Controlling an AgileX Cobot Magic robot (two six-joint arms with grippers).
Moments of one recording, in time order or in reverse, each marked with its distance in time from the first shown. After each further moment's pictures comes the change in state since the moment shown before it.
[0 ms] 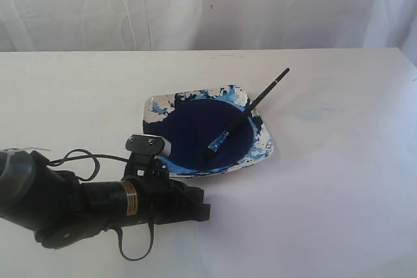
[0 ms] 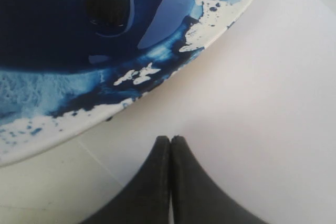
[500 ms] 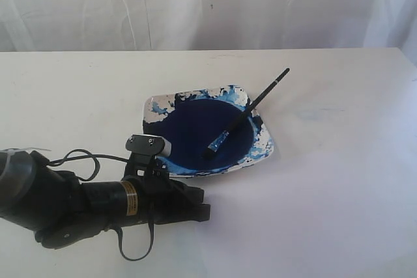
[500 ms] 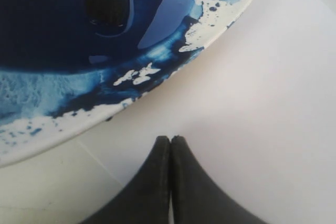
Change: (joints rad) left arm 0.000 0.000 0.000 0.000 0.000 0.002; right arm 0.000 0.000 -0.015 -0.205 -0.281 0.256
